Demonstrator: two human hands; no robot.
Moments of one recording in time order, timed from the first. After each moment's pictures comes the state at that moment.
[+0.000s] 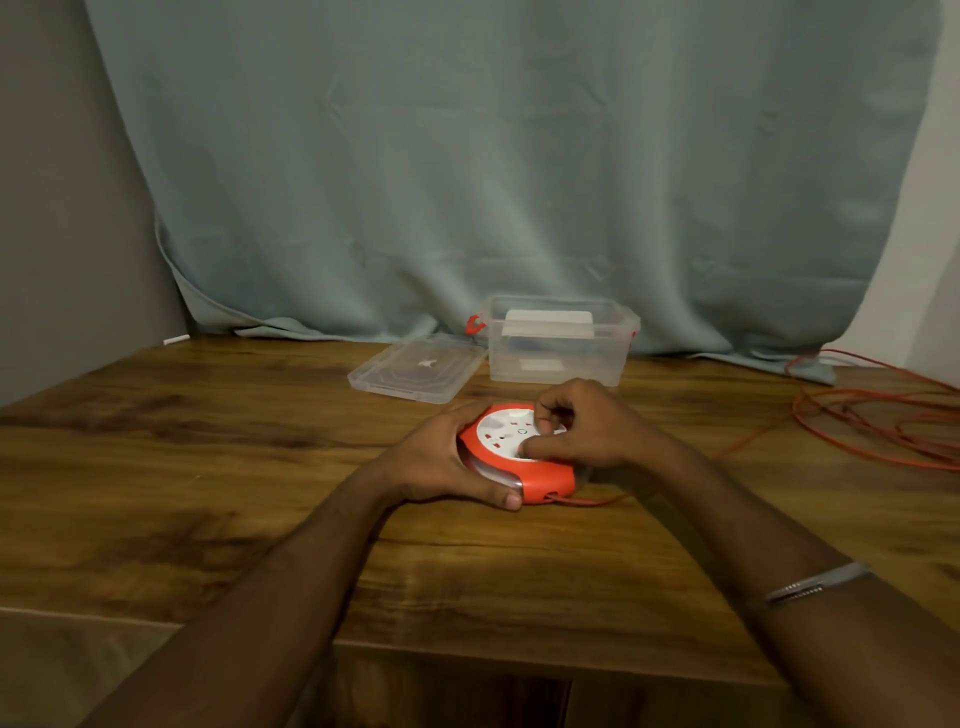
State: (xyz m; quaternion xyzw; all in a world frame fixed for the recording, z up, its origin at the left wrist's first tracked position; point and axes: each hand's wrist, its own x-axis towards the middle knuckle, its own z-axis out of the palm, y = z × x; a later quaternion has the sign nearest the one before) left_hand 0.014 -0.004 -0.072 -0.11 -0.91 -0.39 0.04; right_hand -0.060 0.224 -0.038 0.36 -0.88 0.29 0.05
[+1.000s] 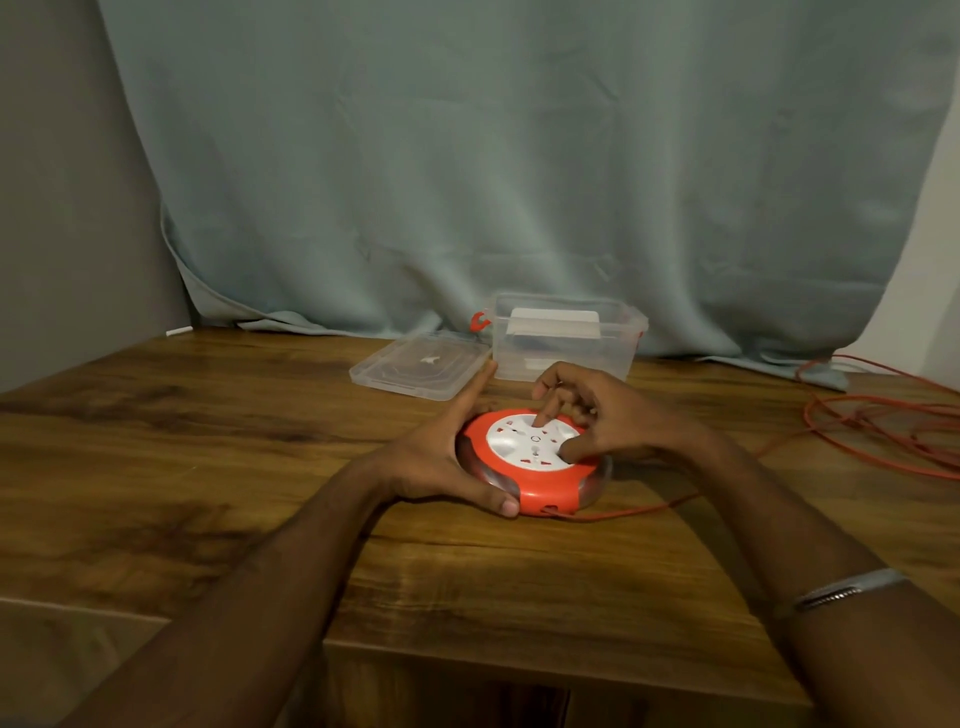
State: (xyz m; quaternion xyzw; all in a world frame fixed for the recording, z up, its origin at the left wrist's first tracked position) left_hand 0.015 -0.009 -0.076 -0.14 -0.89 -0.44 0.01; right_hand -0.074 0.241 -0.027 0.42 -0.84 0.34 -0.06
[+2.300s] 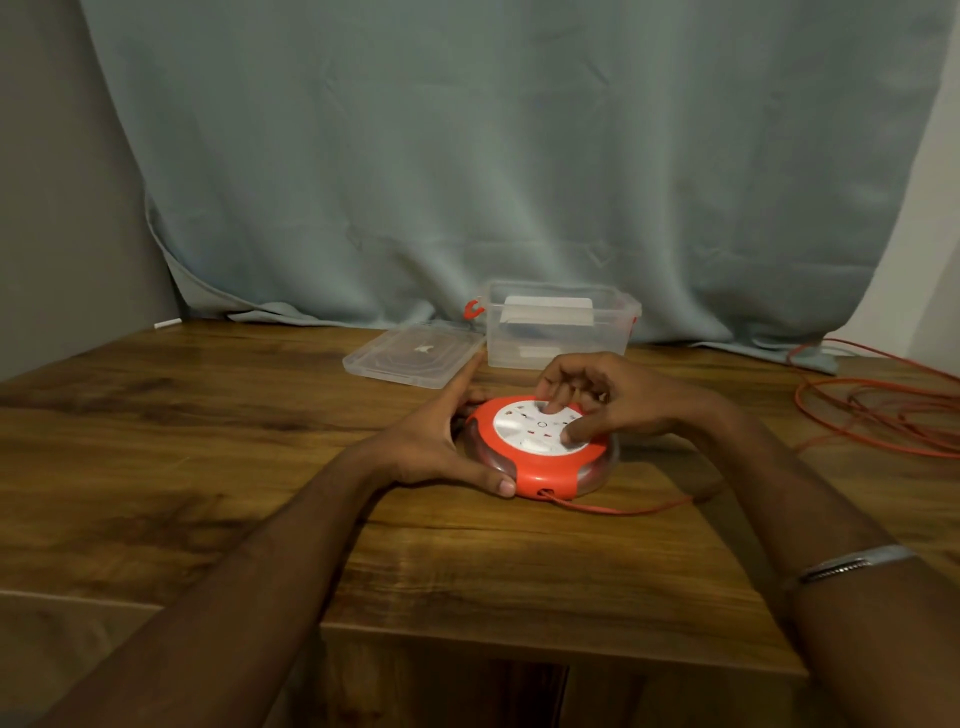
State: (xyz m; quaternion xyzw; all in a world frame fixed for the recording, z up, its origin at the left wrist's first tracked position) left_hand 0.018 -0.006 -0.074 -0.13 -0.88 -0.46 0.01; right_hand -0.081 0.253 -0.018 0.44 -0.84 0.31 -0.07
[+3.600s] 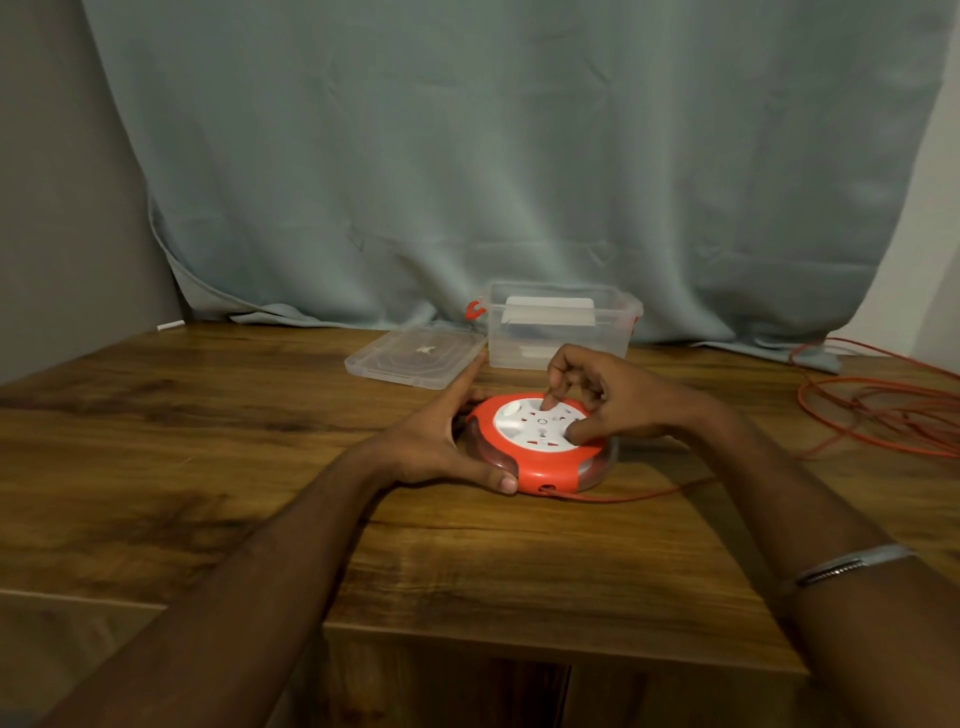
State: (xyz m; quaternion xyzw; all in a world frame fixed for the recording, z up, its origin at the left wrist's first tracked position) left_hand 0.020 -0.005 -0.072 -0.11 -0.88 -0.46 0.01; right_hand -0.071 0.254 -0.018 0.42 -0.85 0.32 -0.07
